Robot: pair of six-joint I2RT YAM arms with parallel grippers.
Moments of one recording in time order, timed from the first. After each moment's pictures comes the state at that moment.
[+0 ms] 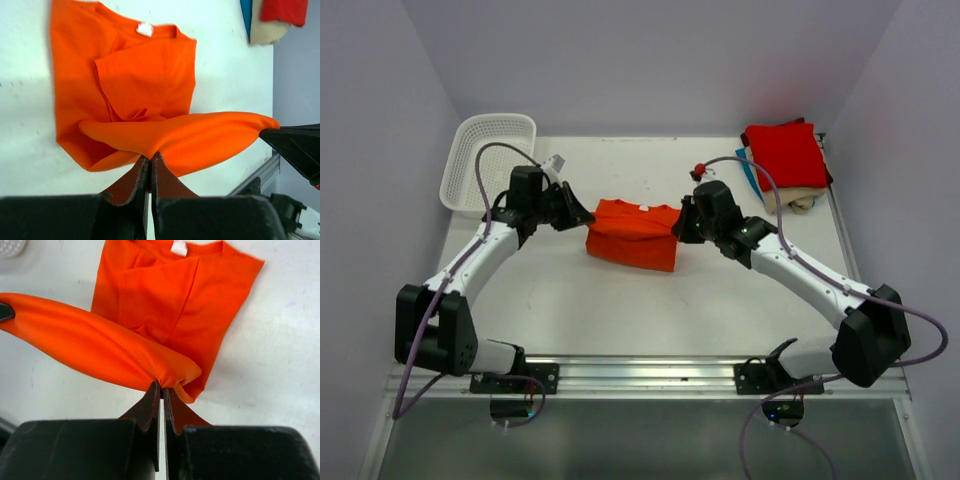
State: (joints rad) left arm -0.21 1.34 0.96 -0.31 0.46 -0.57; right arm 0.64 1.32 1.02 -0.37 0.08 0.56
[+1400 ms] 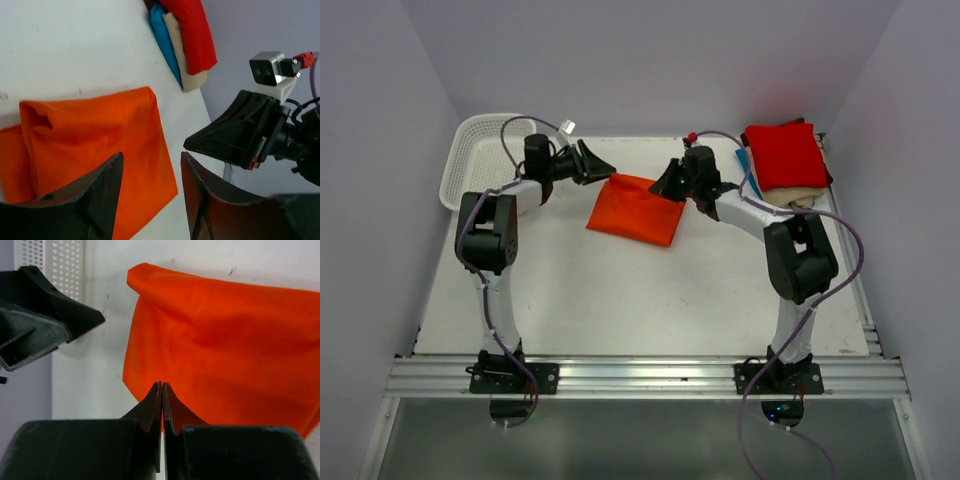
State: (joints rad) left arm -0.09 2.14 1.45 0.39 0.94 -0.77; right arm 0.45 1.91 1.36 0.01 -0.16 0.70
